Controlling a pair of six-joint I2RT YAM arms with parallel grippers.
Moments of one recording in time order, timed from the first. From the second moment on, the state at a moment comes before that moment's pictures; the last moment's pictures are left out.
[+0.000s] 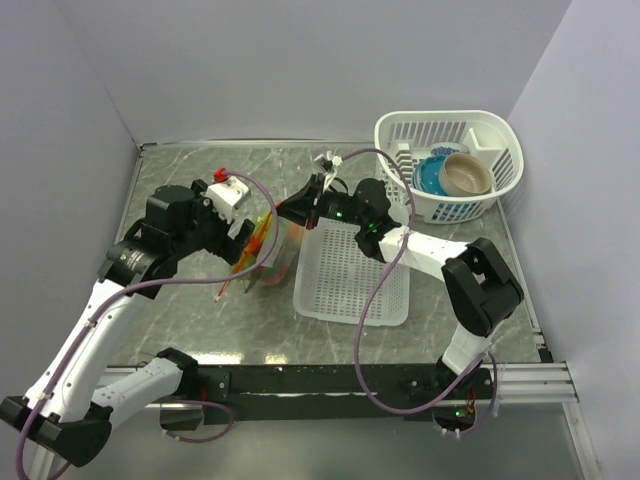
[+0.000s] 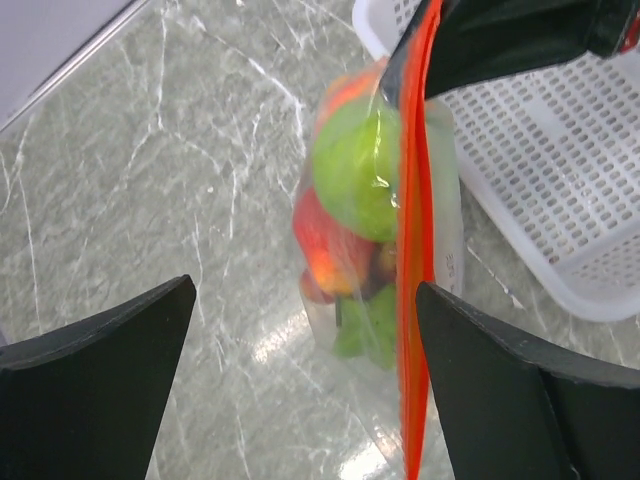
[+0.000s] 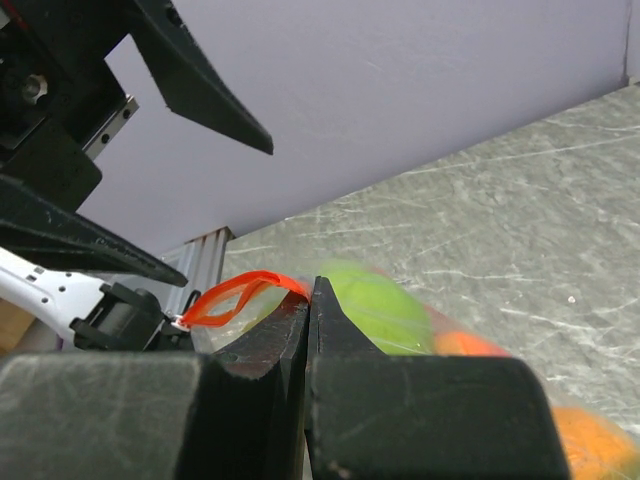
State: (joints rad) left arm -0.43 0.95 1.19 -0.74 0.11 0.27; right arm 0.63 1.72 1.07 0.90 -0.75 0.54
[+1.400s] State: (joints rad) left arm -0.43 0.94 1.00 -0.60 -0.06 0.34; right arm 0.64 1.62 1.00 0.76 -0.75 0.45
